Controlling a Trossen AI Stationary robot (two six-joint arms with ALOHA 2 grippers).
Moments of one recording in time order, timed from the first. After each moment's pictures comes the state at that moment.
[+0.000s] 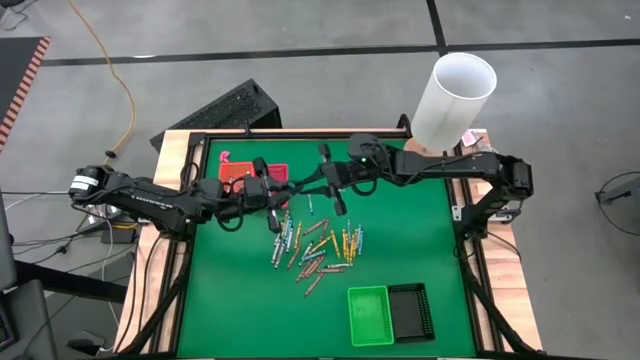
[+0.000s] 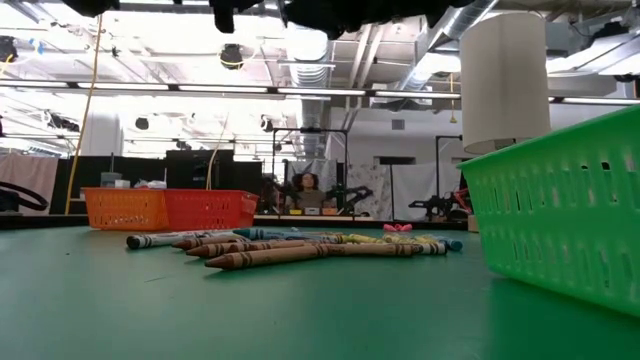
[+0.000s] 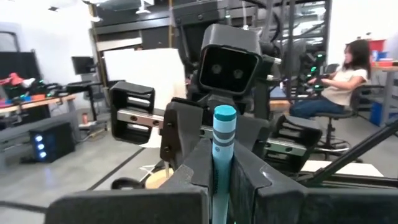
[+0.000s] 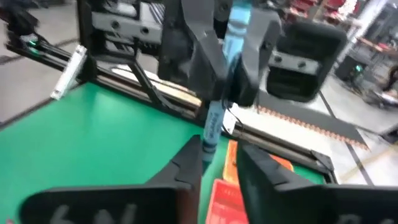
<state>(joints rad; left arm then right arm) -0.09 1.17 0.65 0.80 -0.39 0.14 -0.18 1.54 1.28 0.09 -0.36 -0.36</state>
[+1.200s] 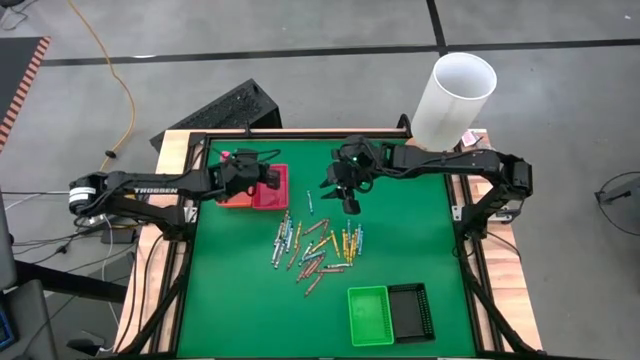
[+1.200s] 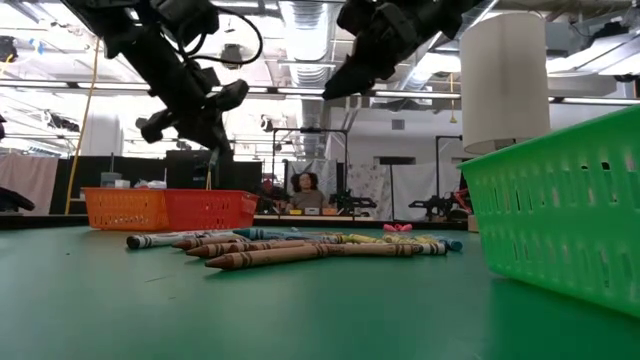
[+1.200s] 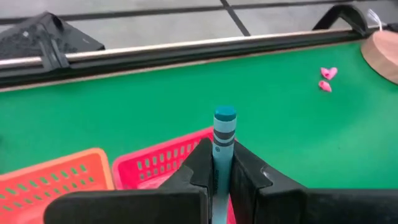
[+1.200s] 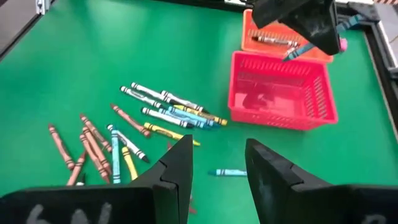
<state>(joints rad) 0.29 1.17 0.65 -0.12 -0.56 -0.73 -0.23 1.54 1.28 -0.36 -0.31 -0.28</state>
